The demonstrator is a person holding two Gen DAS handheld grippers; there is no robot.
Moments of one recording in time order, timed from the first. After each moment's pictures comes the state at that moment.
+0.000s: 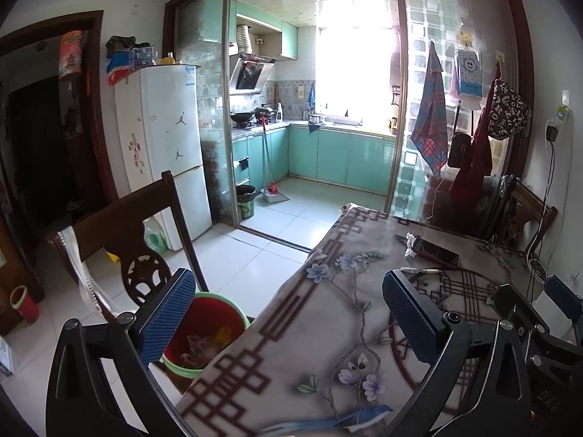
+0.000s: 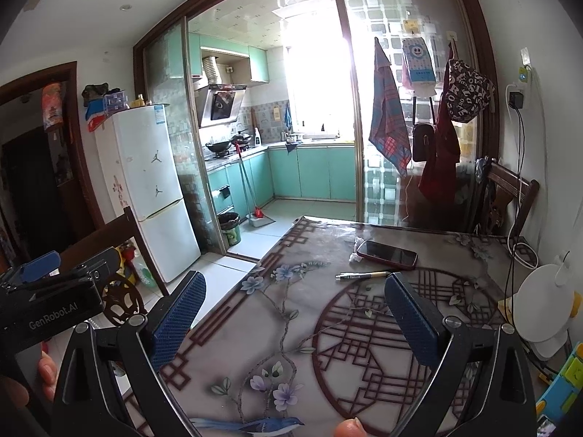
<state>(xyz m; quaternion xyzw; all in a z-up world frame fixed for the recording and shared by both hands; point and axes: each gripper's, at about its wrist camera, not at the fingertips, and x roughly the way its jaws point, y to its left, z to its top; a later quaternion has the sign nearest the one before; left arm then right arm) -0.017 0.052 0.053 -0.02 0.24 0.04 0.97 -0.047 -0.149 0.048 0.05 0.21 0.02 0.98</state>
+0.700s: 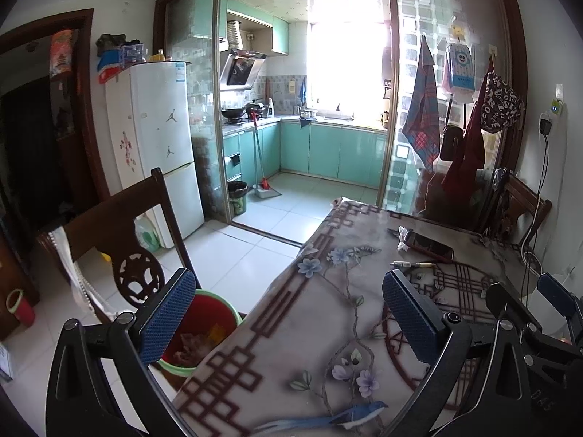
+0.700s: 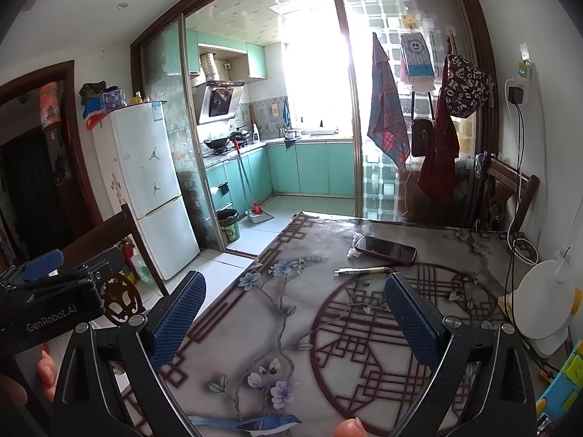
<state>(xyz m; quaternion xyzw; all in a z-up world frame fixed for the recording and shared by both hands) -0.011 0.043 0.049 -0.01 0.25 0.02 0.97 -0.042 -0.155 0.037 0.05 0.22 0.02 0.97</state>
